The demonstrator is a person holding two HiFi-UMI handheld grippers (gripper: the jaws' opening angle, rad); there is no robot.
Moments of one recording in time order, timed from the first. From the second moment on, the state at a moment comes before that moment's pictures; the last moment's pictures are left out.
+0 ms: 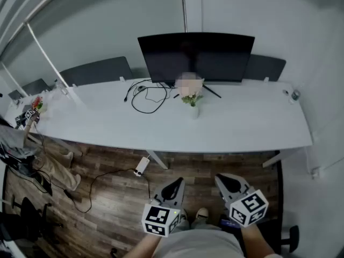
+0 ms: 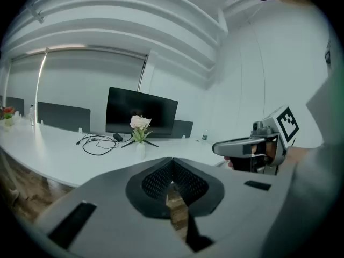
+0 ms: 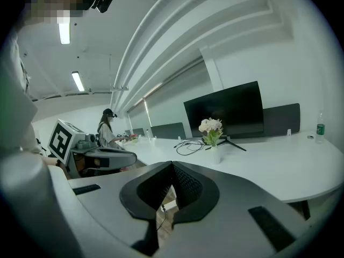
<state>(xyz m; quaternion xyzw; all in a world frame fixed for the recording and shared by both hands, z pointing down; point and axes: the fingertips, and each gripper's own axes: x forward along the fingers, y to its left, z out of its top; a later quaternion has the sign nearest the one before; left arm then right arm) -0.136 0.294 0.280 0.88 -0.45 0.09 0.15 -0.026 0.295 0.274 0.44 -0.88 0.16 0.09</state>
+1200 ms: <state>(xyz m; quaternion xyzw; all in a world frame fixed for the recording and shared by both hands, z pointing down) -0.100 0.280 0.279 0.87 -0.47 0.07 0.16 0.021 0.269 0.278 0.42 -0.89 0.16 0.07</state>
